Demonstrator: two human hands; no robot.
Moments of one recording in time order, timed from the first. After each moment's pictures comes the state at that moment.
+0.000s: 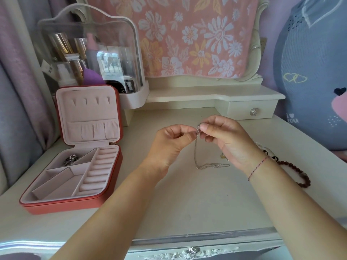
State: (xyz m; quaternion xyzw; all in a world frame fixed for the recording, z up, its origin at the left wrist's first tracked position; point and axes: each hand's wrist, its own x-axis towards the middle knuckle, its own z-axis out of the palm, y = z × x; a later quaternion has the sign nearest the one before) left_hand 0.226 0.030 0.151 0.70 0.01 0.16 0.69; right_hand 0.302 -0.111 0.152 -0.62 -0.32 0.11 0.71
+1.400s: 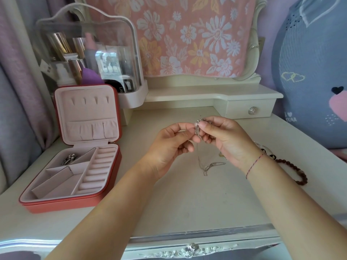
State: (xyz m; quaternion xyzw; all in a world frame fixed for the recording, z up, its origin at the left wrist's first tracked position) left_hand 0.228 0.035 0.148 0.64 -0.02 0.08 0.76; right_hand 0.300 -0.111 0.153 -0.61 -0.29 0.13 0.72
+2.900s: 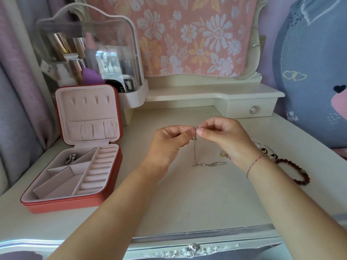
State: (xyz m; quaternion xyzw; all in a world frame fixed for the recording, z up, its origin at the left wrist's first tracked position) left_hand 0.229 0.031 0.147 0.71 0.06 0.17 0.68; right_hand 0.299 -0.111 0.151 -0.71 -0.27 0.05 0.65
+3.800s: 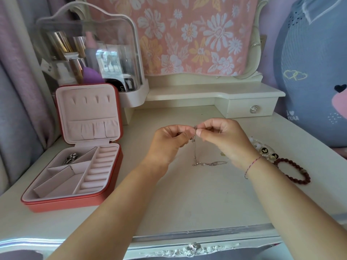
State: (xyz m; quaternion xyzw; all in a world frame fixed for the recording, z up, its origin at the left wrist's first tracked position) left_hand 0.229 0.033 0.146 0.71 0.06 0.17 0.68; right_hand 0.296 -0.108 0.150 -0.73 -0.28 0.02 0.62
